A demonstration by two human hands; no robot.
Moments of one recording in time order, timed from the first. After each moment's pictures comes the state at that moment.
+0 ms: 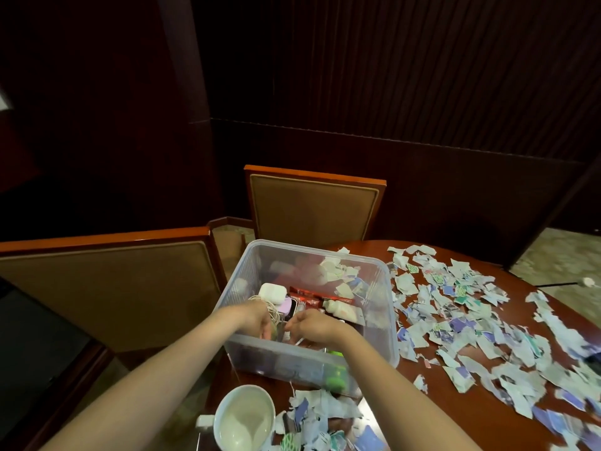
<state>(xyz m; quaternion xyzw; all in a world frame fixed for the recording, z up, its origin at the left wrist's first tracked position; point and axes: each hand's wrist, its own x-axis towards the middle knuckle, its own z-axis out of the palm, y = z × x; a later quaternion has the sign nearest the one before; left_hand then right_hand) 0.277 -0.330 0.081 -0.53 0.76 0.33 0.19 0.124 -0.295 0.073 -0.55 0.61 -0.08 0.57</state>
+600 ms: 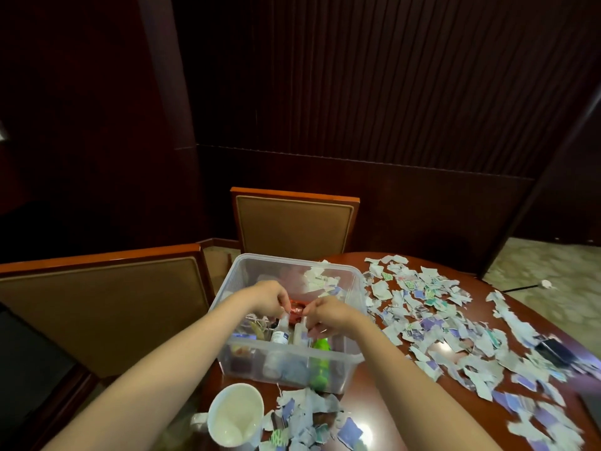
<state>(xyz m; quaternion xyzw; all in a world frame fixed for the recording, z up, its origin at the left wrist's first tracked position) 0.234 -0.317 0.141 -0.54 0.77 0.33 0.07 0.082 -0.272 0.123 -0.50 0.66 -0.17 0.53</state>
